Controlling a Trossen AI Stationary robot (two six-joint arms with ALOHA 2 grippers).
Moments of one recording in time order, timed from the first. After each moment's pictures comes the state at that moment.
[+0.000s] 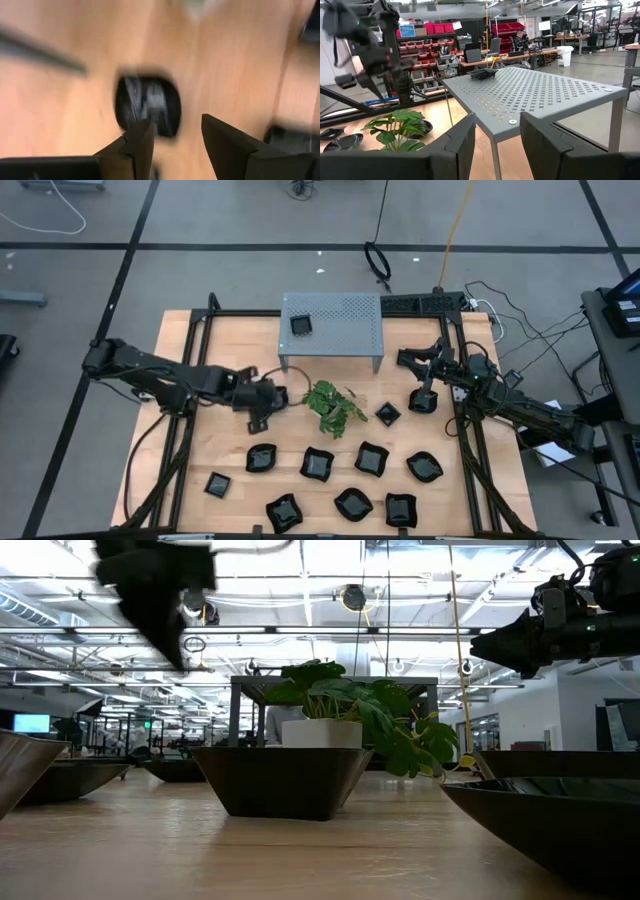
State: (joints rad) left arm -0.17 1.31 0.94 -0.83 -0.21 -0.36; right arm -0.52 0.21 0.02 0.27 -0.13 0.13
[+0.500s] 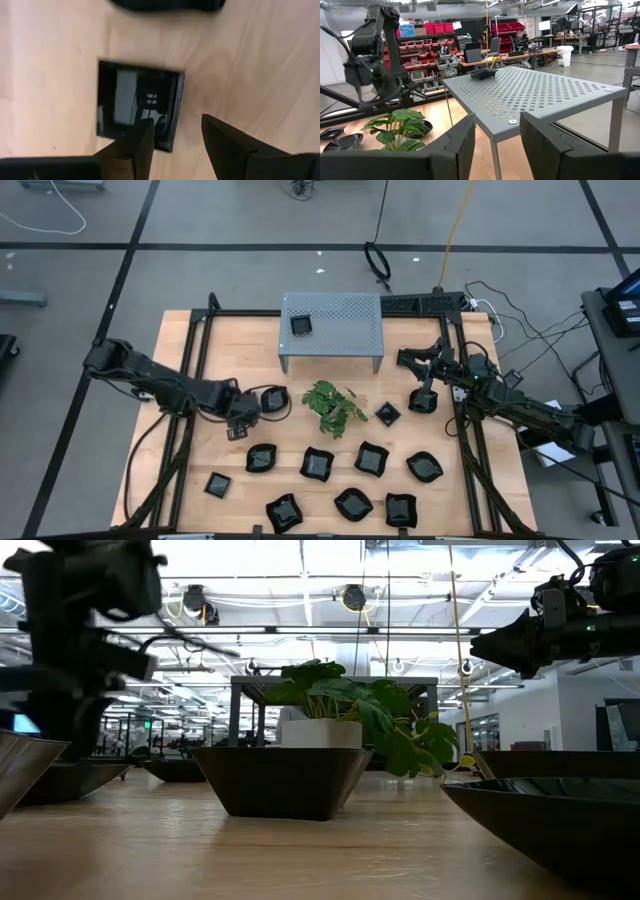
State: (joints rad) left arm -0.23 1.32 0.63 -0.86 -0.18 -0.46; right arm -0.52 0.21 0.02 0.27 -0.13 0.13
